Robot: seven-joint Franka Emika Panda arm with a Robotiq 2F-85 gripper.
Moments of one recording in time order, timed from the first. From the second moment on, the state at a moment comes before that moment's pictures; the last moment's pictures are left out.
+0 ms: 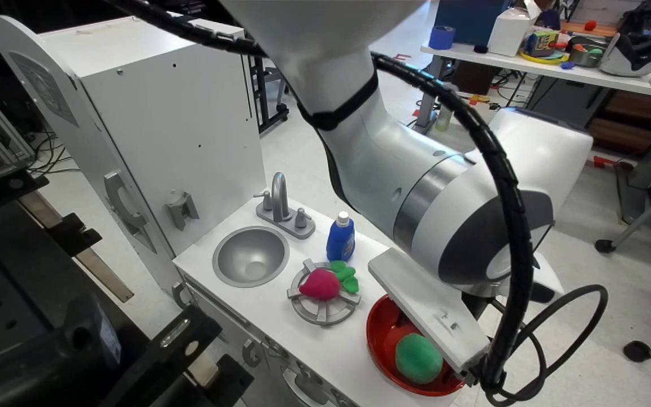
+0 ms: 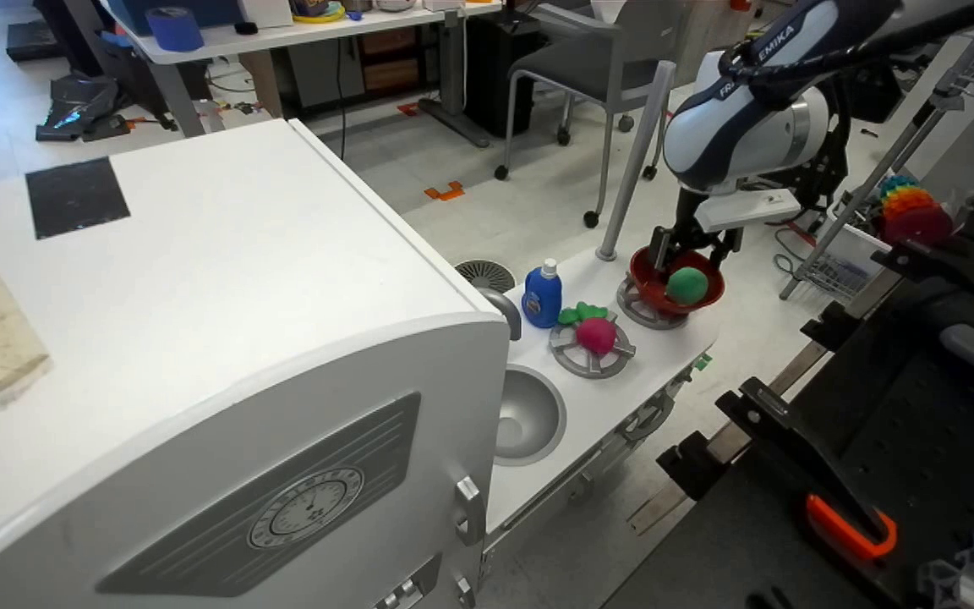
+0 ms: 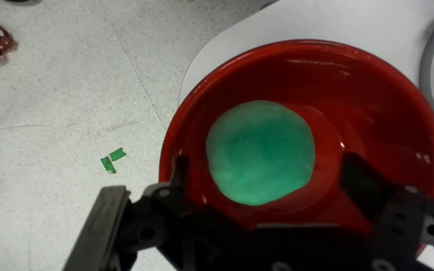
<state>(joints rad) -0.26 1.47 -0.16 -1.14 0.08 2.43 0.04</state>
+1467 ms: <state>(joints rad) -0.07 1.32 -0.23 -1.35 -0.06 2.54 0.08</state>
